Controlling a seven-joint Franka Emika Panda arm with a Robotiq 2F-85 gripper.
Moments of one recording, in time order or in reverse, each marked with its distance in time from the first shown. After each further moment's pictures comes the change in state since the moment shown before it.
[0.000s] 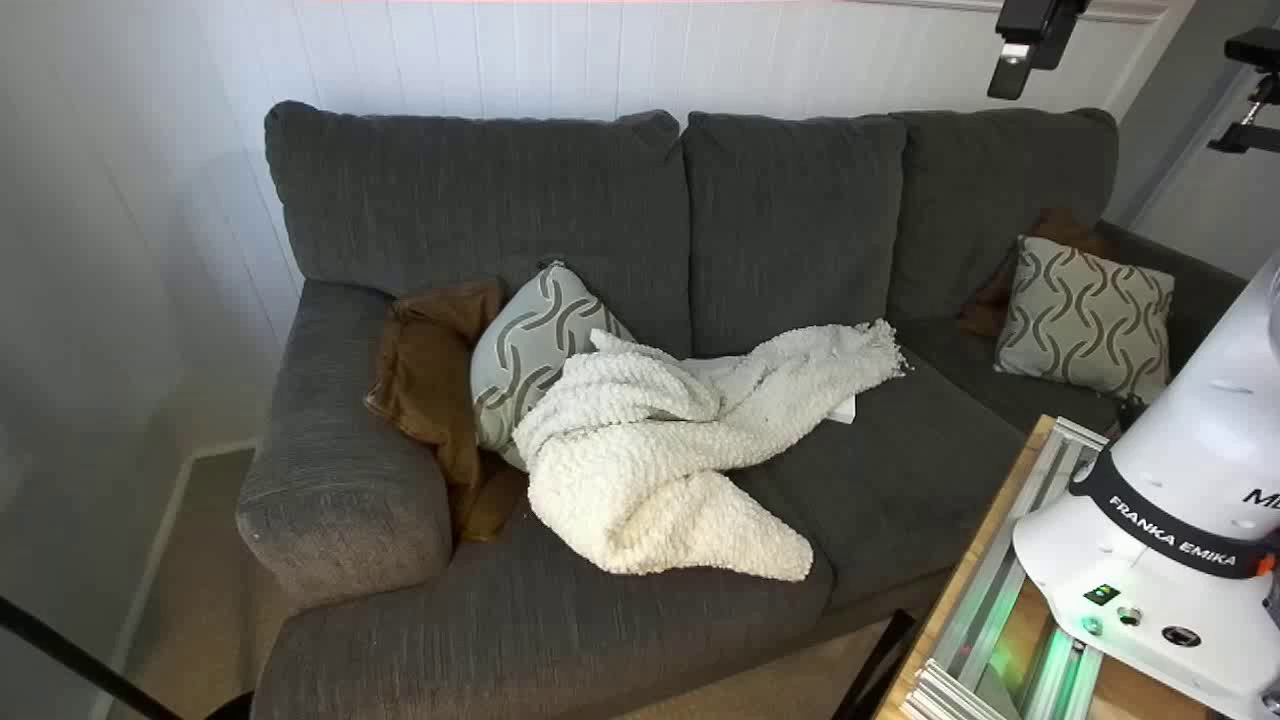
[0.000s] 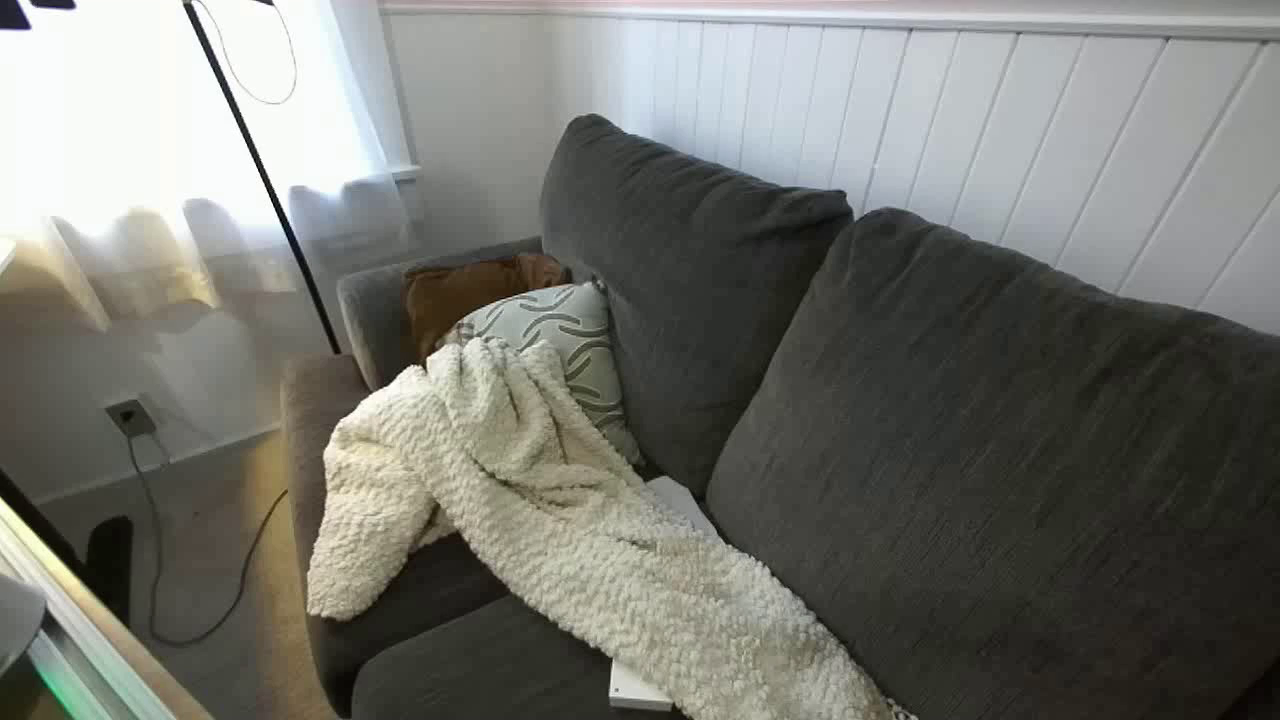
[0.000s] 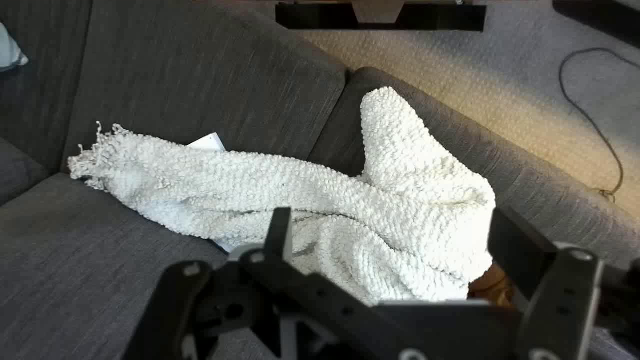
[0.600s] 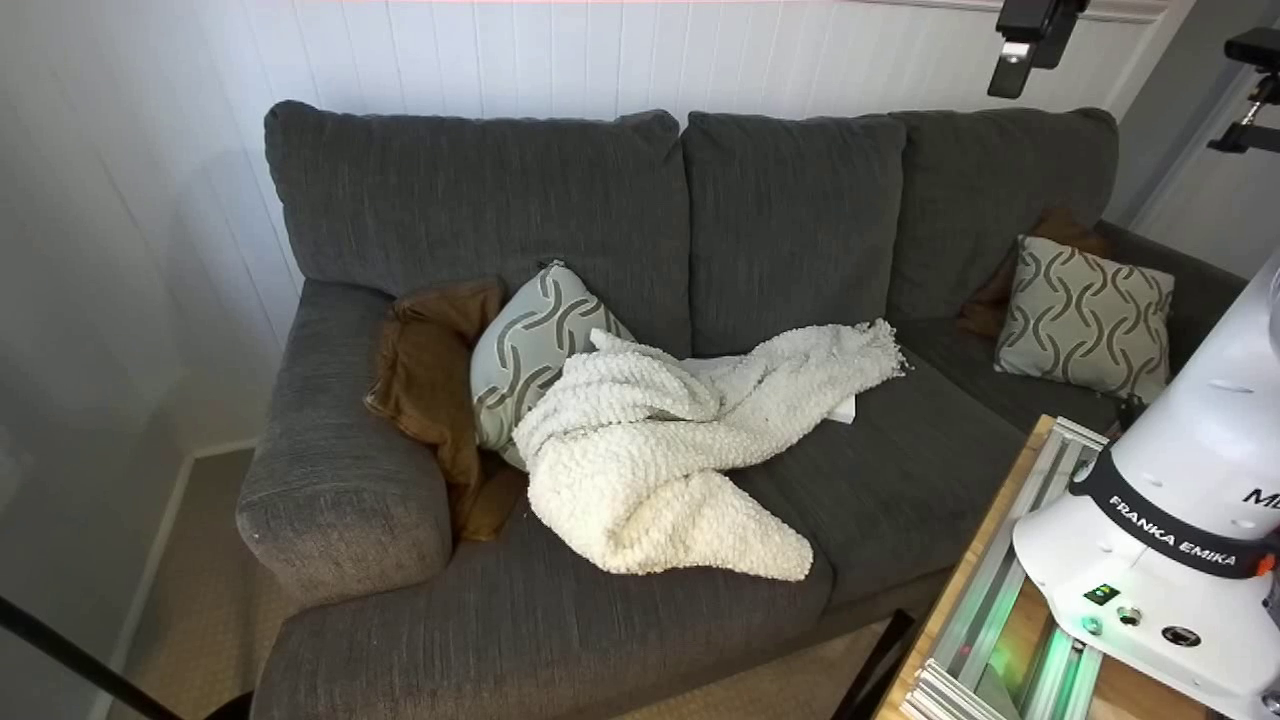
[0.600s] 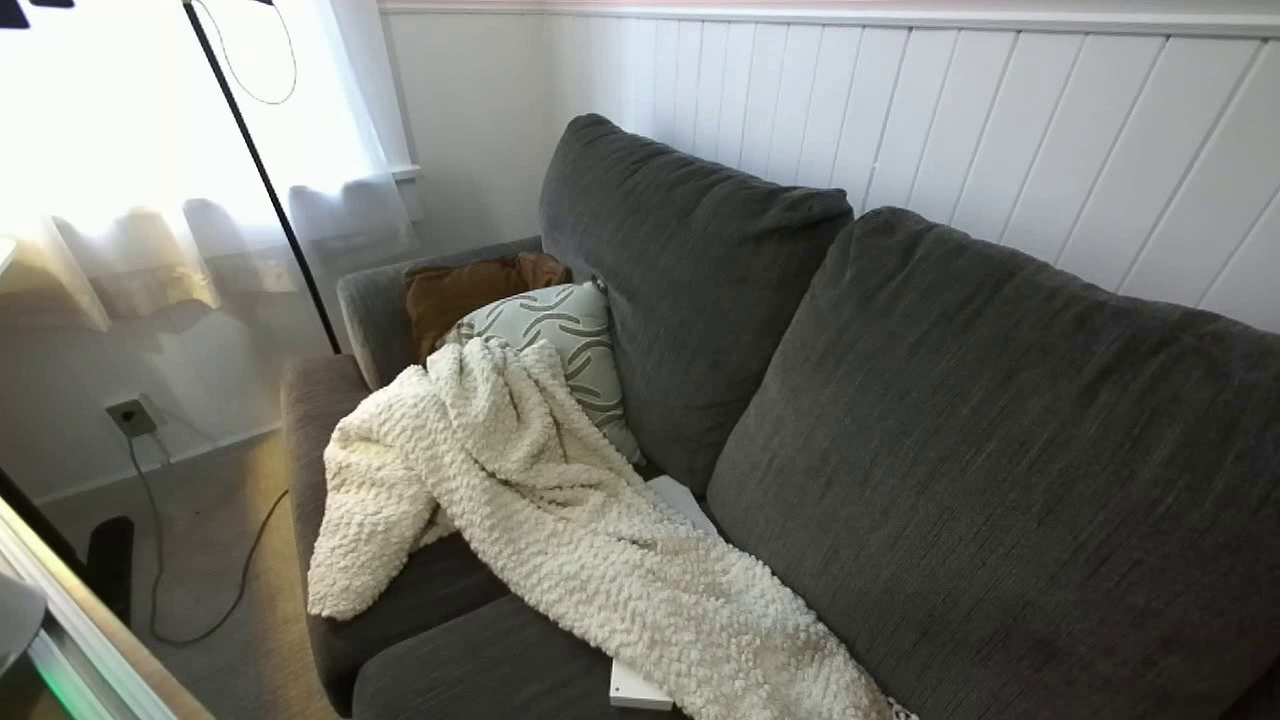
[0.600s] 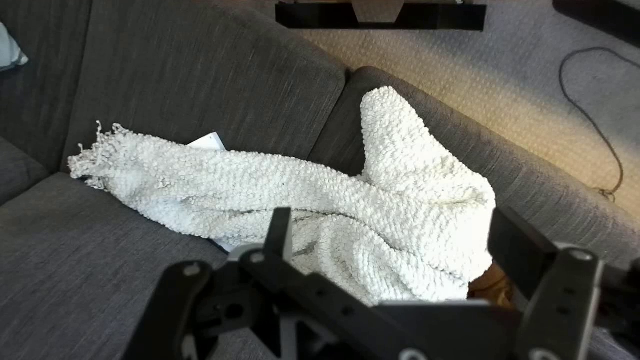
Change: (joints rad) arm 0.000 0.000 0.000 0.000 0.000 0.001 0.000
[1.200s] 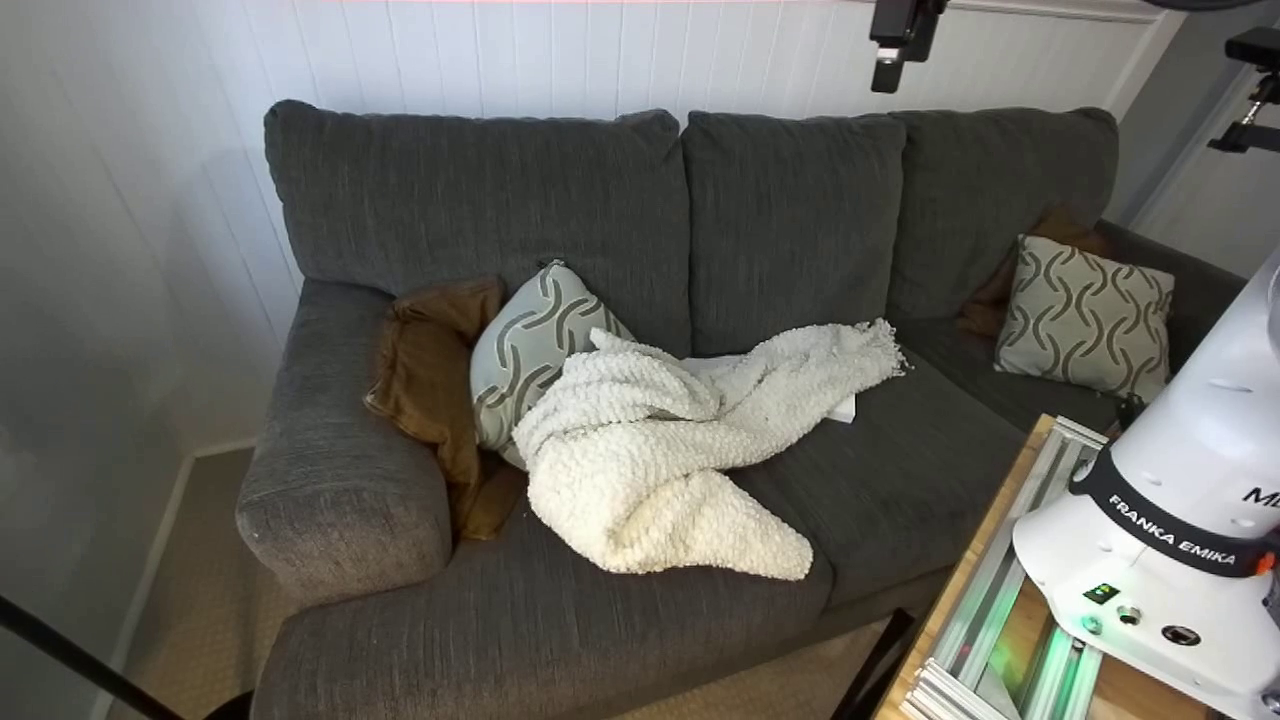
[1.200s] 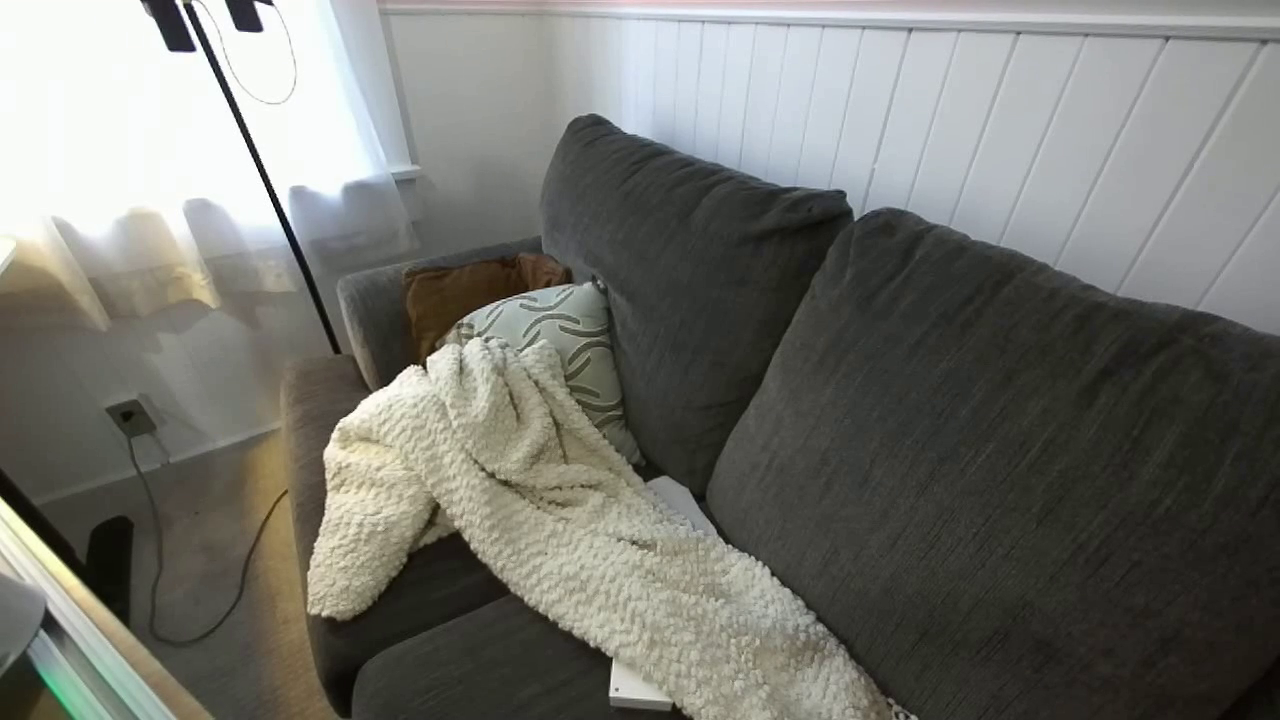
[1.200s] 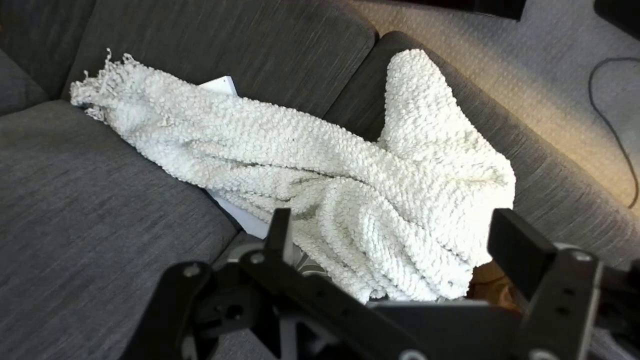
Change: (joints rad) arm 0.001 0.337 -0.026 0.159 -0.088 0.167 -0.120
